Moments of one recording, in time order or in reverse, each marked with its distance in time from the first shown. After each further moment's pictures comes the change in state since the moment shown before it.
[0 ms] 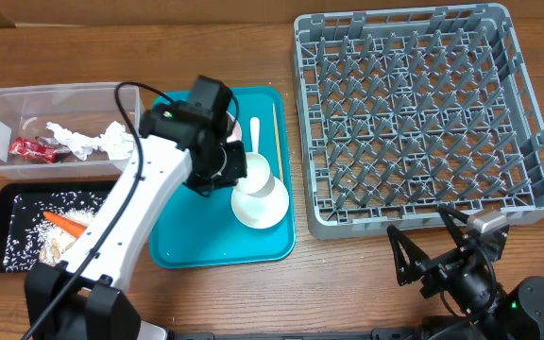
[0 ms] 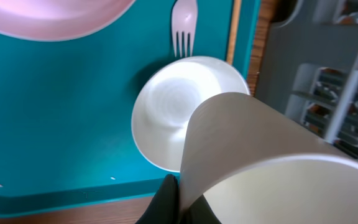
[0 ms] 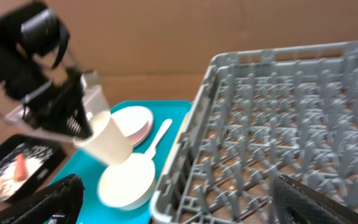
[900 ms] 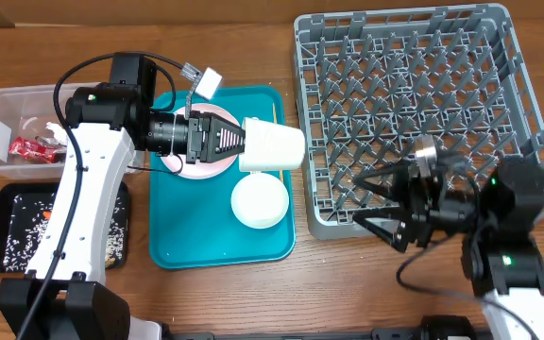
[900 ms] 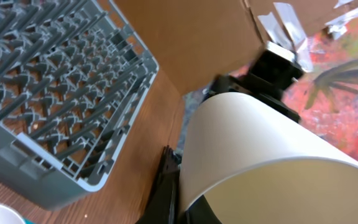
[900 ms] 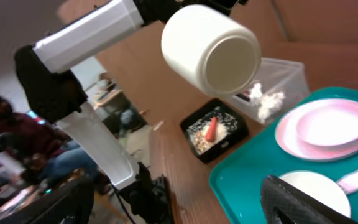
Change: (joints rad) left arm 0.262 -0.003 0.092 -0.065 1.161 0.875; right arm 0.001 0.645 0.001 0.684 -0.932 0.192
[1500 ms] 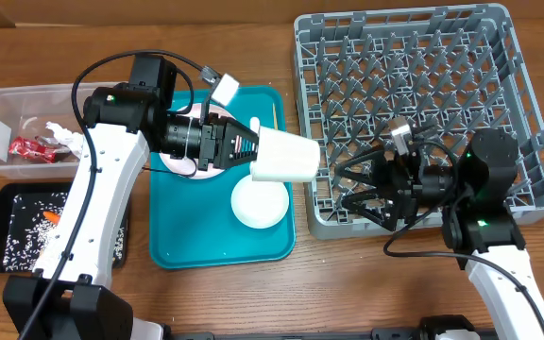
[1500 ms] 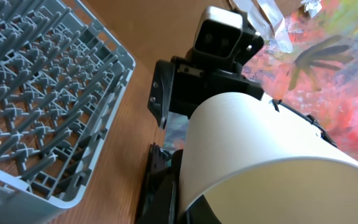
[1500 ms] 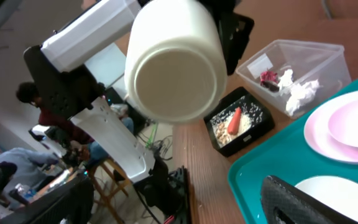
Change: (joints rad) left arm -0.074 0.000 0.000 -0.005 0.048 0.059; right arm 0.087 0.204 0.001 0.325 -0.042 0.179
